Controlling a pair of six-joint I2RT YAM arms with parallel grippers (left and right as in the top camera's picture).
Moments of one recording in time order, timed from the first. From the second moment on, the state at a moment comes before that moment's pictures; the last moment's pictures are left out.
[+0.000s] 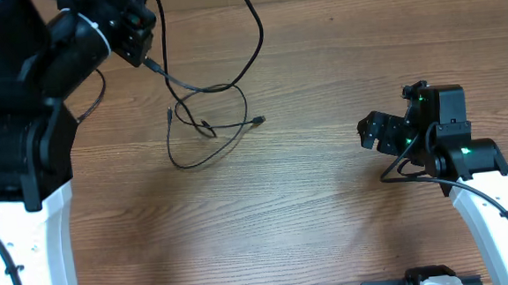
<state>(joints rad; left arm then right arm) -0.10 1.46 2.13 -0.80 0.49 0.39 0.04 1.19 0.93 -0.73 -0.15 0.34</state>
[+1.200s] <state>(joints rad) -0.10 1.43 2.13 -0.45 0.51 0.05 0.04 1.19 0.93 -0.73 -0.15 0.33</state>
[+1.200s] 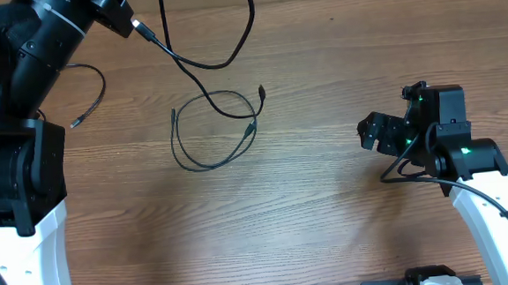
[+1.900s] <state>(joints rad) -0.10 1.42 2.14 -1.13 -0.18 -0.20 0.04 1.19 0.93 -0.73 -0.15 0.33</state>
